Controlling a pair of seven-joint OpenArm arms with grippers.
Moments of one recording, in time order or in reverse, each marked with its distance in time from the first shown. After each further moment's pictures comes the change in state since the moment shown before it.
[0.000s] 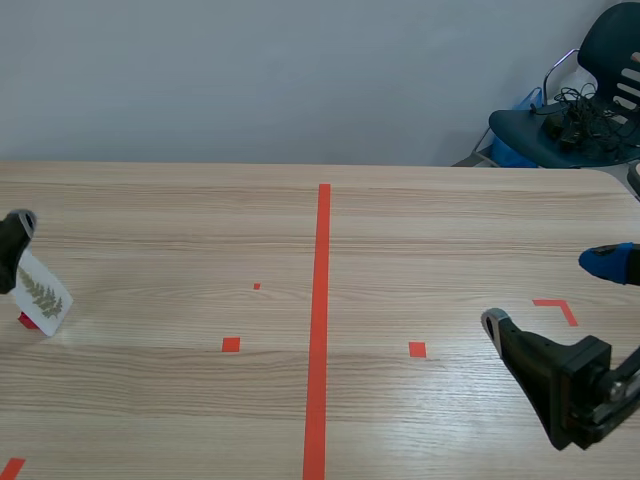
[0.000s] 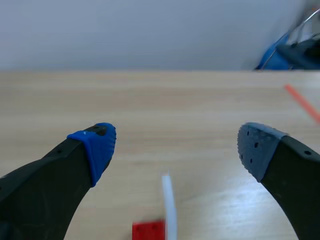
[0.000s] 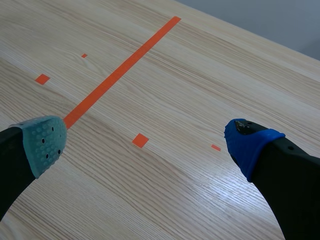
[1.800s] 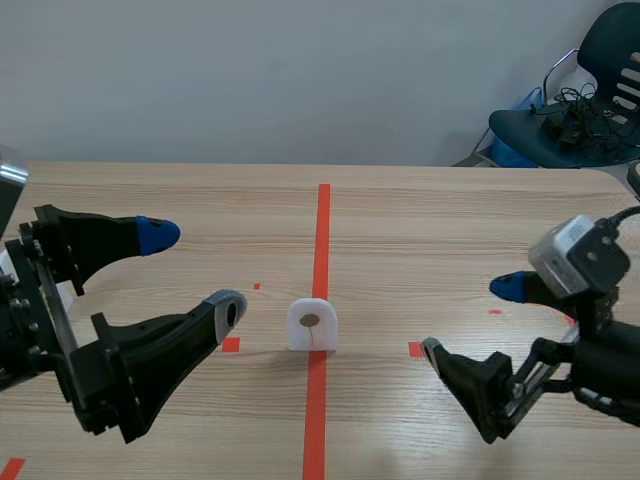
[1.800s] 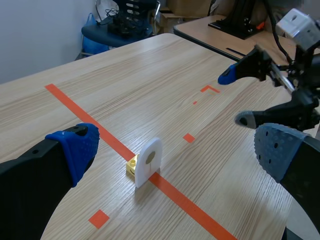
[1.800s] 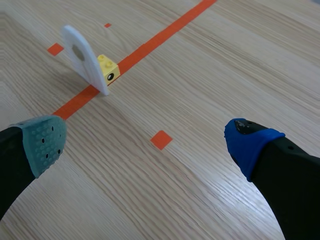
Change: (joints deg) left arm 20.9 8.3 4.8 42.4 7.0 -17.1 17.7; right arm 23.1 0.0 -16.4 -23.8 -6.3 9.5 3.7
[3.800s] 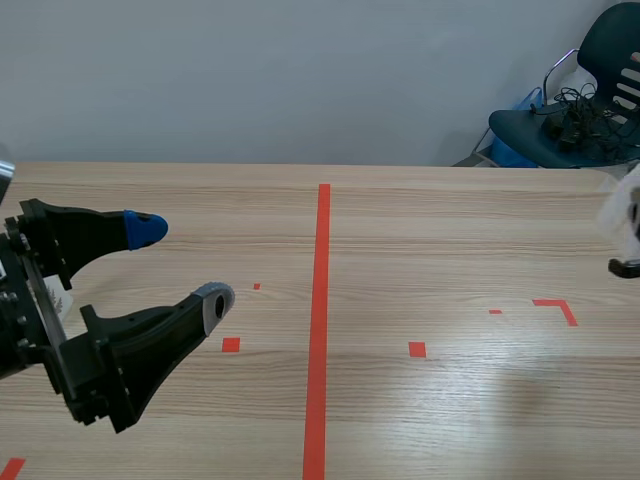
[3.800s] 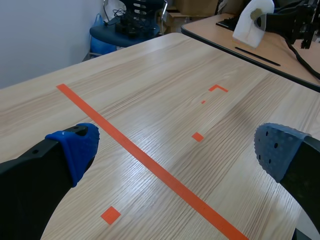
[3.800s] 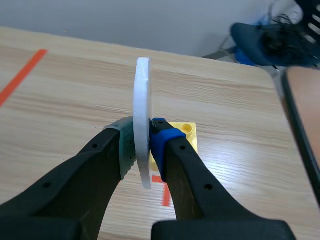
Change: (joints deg) left arm 0.0 0.0 -1.7 -0.1 0.2 0.0 0.0; right arm -0.1 -4.7 23.6 2.6 10.3 -15.1 -6.9
